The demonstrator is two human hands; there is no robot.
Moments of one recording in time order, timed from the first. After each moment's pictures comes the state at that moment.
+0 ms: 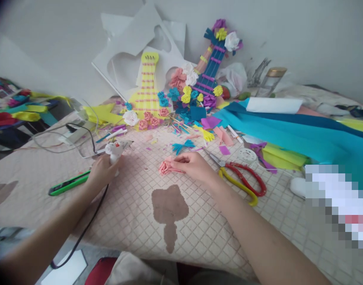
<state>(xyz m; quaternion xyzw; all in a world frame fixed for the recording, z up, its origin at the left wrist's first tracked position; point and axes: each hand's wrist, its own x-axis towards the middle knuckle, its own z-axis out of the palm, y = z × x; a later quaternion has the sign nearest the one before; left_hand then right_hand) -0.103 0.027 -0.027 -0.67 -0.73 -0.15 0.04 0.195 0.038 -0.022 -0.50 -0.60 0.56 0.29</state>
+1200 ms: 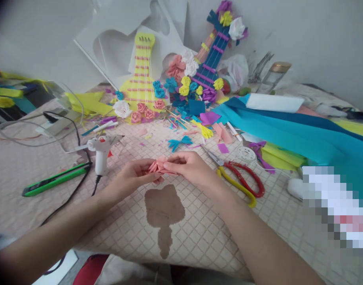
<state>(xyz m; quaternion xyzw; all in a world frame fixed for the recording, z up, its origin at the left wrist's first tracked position) 0.005 0.007 -0.015 -0.56 -0.44 -0.32 -0.62 0.194 0.032 -0.012 -0.46 -0.58 0.61 0.27</state>
